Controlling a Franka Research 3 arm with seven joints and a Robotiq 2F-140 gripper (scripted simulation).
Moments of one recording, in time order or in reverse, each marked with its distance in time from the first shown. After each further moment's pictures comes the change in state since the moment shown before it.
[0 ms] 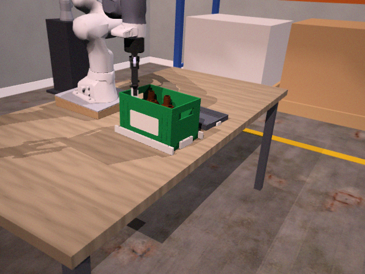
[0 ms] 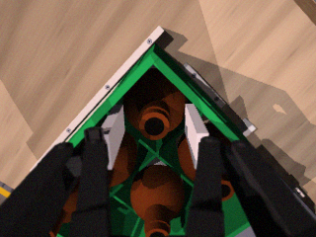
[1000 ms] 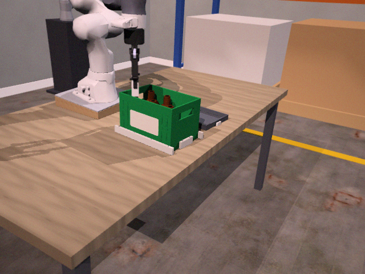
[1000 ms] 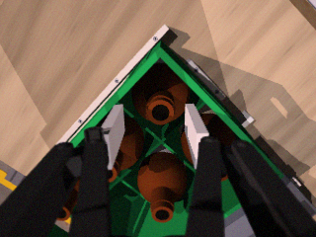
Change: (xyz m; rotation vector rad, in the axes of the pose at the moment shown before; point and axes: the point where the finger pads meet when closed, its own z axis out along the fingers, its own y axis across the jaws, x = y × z) arm -0.002 -0.005 -0.030 0.016 -0.007 0.002
